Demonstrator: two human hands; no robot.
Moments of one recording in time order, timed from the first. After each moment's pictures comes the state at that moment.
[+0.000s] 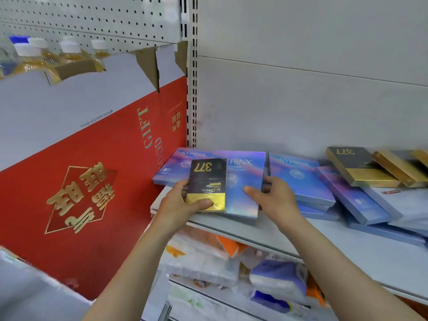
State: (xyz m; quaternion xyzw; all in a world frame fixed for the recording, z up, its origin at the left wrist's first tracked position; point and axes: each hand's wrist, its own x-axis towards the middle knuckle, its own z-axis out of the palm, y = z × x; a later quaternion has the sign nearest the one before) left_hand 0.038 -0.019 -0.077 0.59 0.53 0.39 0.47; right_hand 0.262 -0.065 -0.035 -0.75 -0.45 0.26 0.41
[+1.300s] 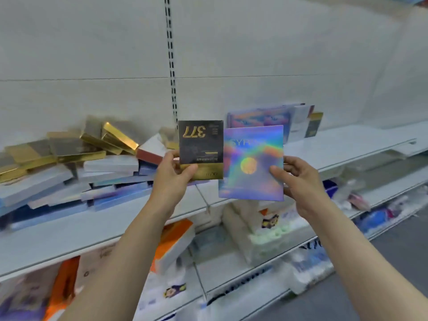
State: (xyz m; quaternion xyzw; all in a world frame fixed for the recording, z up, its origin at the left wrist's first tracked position) left_hand 0.634 -0.369 0.002 0.71 0.21 0.36 0.57; right_hand 0.785 -0.593 0.005 -0.67 -0.20 0.09 0.71
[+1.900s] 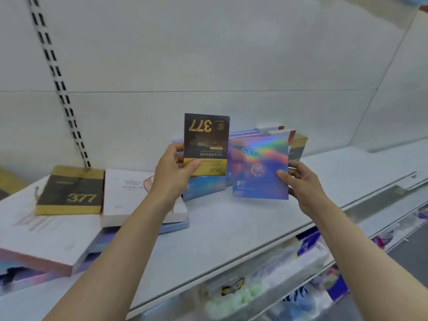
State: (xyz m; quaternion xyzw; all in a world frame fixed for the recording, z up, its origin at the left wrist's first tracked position) left_hand 0.927 -0.367 0.031 0.72 0.20 0.35 0.57; right_hand 1.127 -0.597 -0.006 -0.70 -0.19 0.10 0.68
